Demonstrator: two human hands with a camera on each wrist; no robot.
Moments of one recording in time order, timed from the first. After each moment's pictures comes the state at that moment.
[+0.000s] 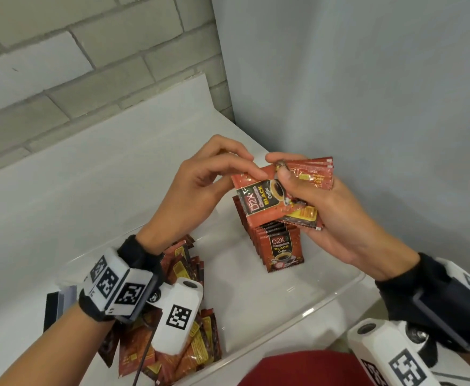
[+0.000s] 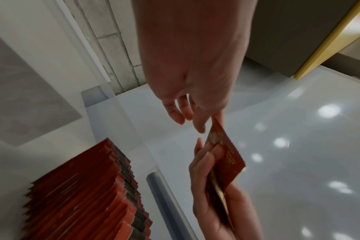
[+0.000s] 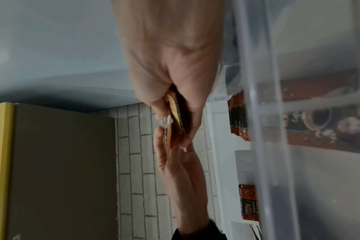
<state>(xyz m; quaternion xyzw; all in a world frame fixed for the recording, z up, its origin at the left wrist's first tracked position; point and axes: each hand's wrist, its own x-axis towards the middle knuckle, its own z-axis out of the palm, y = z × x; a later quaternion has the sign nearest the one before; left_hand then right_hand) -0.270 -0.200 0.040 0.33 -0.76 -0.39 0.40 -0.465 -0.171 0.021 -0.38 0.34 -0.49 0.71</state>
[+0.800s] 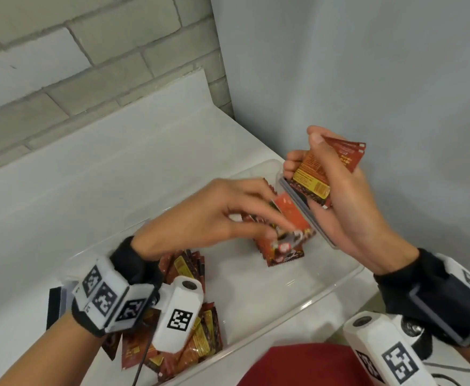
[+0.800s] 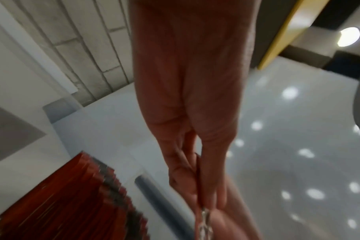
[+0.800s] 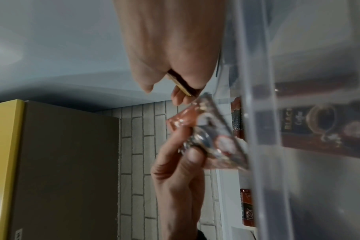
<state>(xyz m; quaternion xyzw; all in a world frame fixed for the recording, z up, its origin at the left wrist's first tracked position) -0.277 -0.185 0.046 0.27 -0.85 -0.42 0.17 -0.463 -0.175 0.022 -0.27 0.32 -0.64 0.64</state>
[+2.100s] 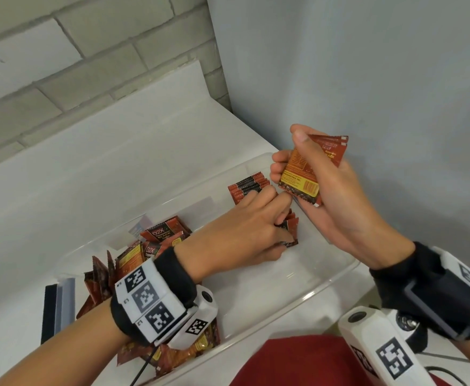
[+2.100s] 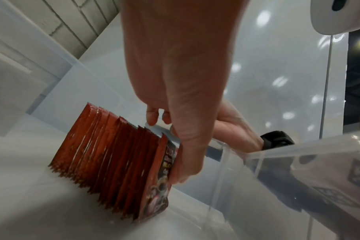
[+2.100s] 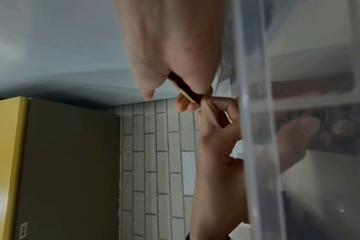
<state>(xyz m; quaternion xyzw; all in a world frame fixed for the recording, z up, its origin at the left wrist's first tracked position) -0.310 -0.181 -0.011 0.24 -0.97 0.03 0.03 -0.462 -0.173 0.024 -0.29 0.35 -0.60 0.66</state>
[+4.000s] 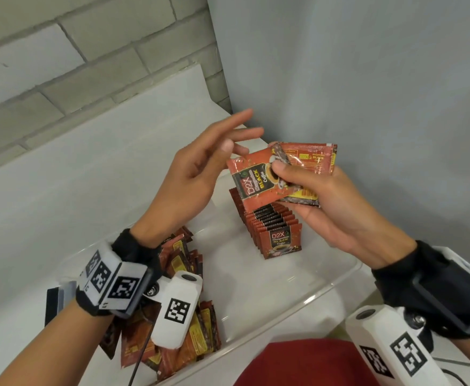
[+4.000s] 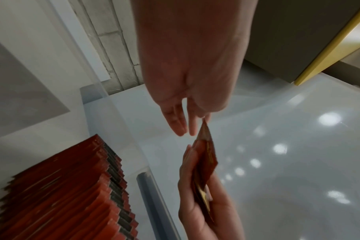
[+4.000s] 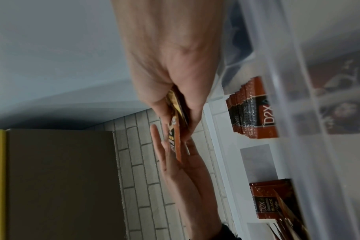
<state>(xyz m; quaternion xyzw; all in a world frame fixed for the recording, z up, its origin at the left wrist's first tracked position) -0.279 -0.197 0.047 0.38 -0.74 -0.40 0.39 -0.465 -0.175 0.021 -0.32 0.35 -0.50 0.72</state>
